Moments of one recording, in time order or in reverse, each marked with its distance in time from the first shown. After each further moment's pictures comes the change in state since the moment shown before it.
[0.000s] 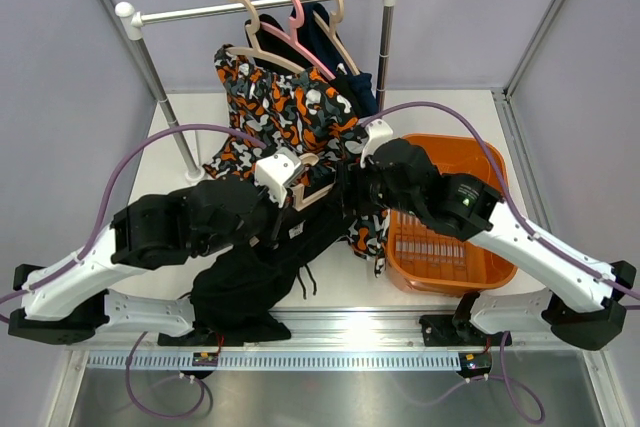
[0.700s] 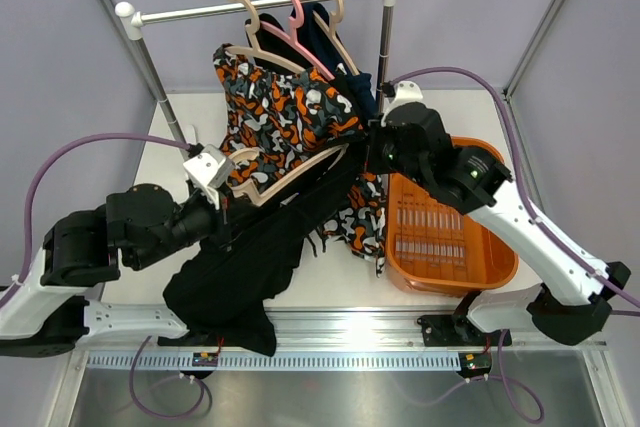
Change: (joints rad) left arm 0.000 -0.215 -0.010 -0.016 -0.025 -0.010; right arm -0.161 0.083 0.181 -0.062 0.172 0.014
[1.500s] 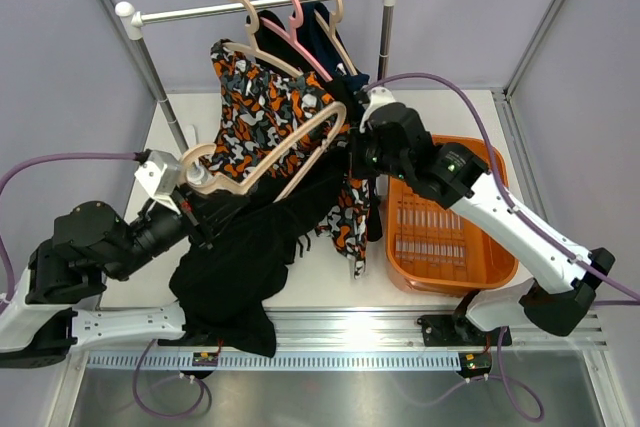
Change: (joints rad) left arm 0.003 -0.197 -0.176 0.278 0.008 0.072; right arm -0.025 0.077 -0.022 0.061 -0.188 -0.042
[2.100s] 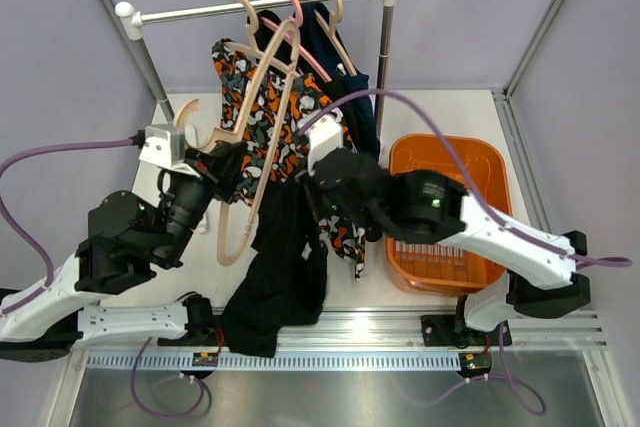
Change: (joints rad) left arm -0.002 0.099 -0.121 0.527 -0.433 0.175; right arm 0.492 0.137 0.281 -0.167 0.355 -0.122
